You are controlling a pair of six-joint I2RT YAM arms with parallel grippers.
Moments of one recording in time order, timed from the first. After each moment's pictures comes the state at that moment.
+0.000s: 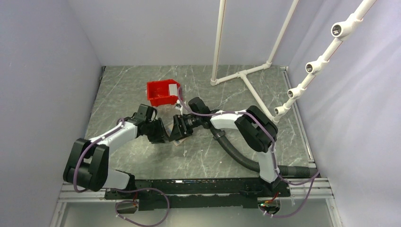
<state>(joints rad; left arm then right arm) -0.31 1.39 0.69 -0.41 0.28 -0.65 0.79 2.01 1.19 0.15 -0.83 0.63</state>
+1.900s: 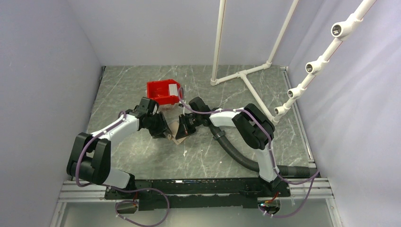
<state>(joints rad) -0.32 1.43 0.81 -0.49 0.27 -0.72 0.75 2.09 1.24 0.05 -0.73 0.57</state>
